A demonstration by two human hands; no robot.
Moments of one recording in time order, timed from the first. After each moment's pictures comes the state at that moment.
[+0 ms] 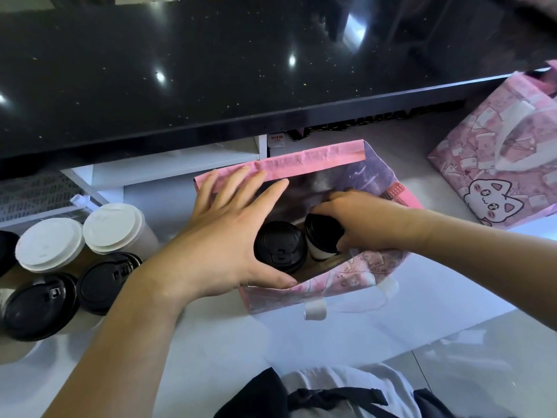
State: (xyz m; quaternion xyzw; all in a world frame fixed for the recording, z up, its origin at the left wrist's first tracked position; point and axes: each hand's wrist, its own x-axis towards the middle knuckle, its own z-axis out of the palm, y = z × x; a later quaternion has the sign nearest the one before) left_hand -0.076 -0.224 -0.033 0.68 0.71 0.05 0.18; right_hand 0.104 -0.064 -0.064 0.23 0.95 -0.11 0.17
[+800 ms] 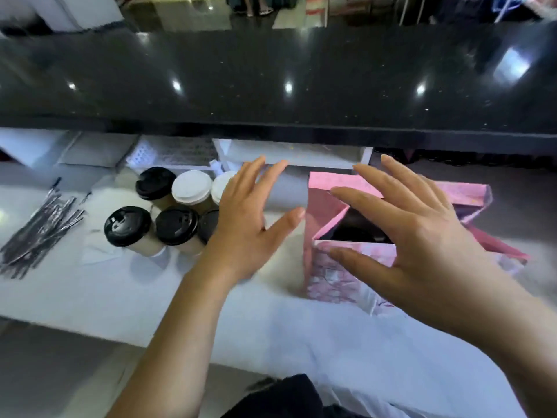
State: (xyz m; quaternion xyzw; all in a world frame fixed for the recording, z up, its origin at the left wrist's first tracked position) left_hand -0.078 -0.307 -0.050 0.43 0.83 0.36 0.04; right_hand 0.104 -0.159 -0.003 0.11 0.97 -0.16 -0.15
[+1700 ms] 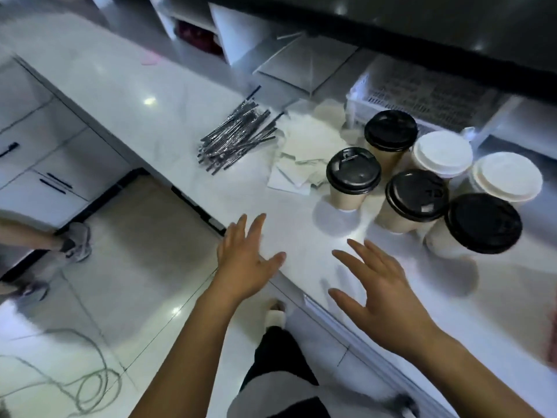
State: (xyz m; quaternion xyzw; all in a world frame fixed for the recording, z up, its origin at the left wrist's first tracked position) left_hand -0.179 -0.649 -0.199 0.03 0.95 0.26 0.16; right_hand -0.085 -0.408 -0.197 -0.04 0.96 -0.27 0.05
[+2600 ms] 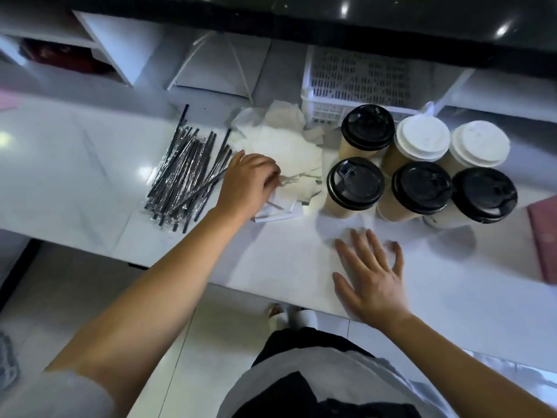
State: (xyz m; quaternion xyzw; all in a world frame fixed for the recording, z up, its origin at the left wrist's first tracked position) left_hand -0.436 -0.611 -0.222 0.46 0.86 0.22 -0.05; right_hand -0.139 -0.484 -0.256 0.19 0.97 -0.10 0.06
